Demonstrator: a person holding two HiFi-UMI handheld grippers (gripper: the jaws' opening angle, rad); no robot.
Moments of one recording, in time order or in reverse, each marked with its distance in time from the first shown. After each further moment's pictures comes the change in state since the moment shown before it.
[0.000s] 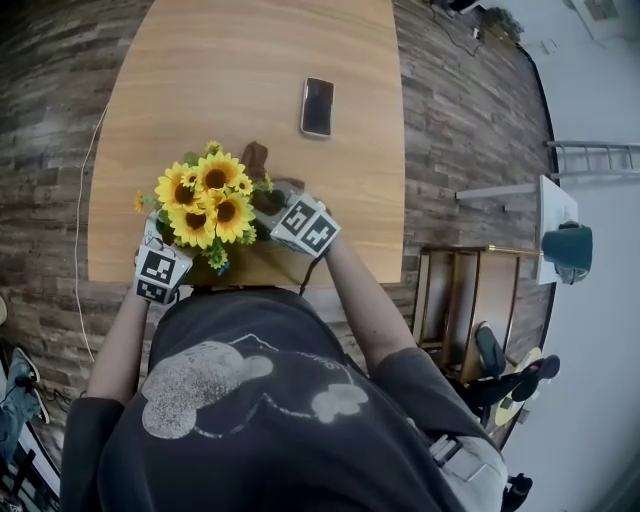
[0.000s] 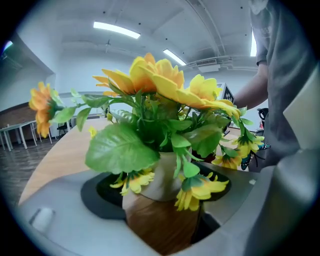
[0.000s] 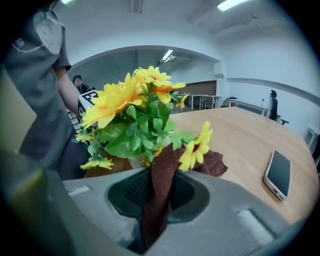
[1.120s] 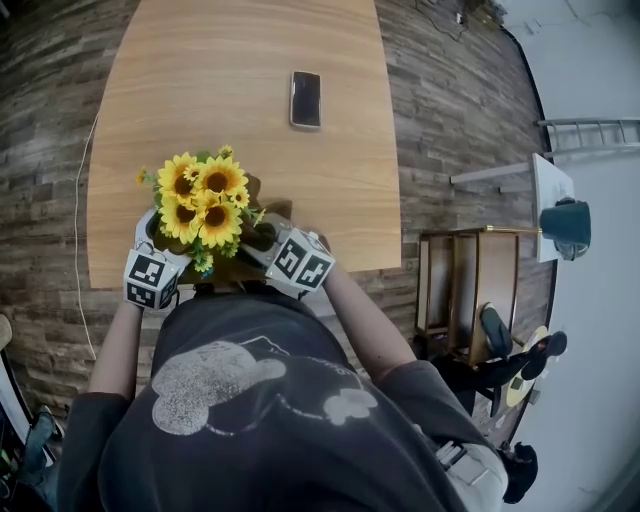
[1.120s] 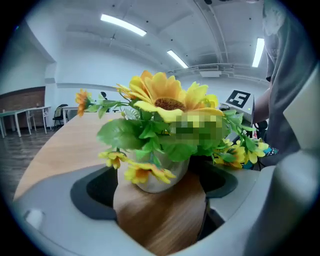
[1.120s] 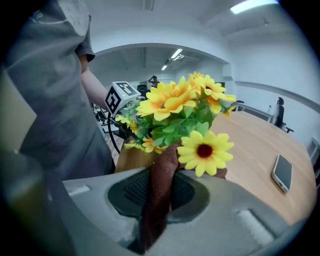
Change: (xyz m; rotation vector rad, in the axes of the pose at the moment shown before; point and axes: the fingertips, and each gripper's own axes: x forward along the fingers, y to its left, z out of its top) left arm -0.018 -0.006 0.009 -0.098 0.013 -0.075; right arm -0.014 0.083 -0.008 -0.075 0.025 0.027
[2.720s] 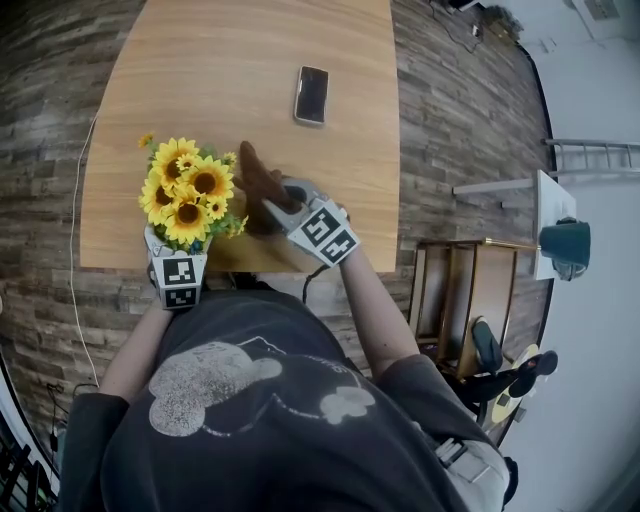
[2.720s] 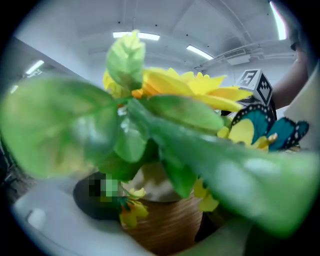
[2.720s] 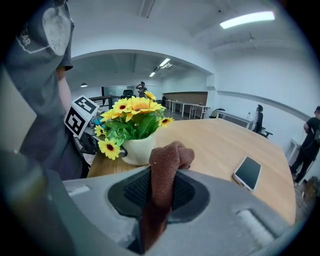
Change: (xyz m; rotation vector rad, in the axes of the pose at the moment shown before) left arm 0.008 -0.012 -0.007 -0.028 -0.021 0.455; right arm -0.057 -0.080 -0.013 0.026 -0.087 -0.186
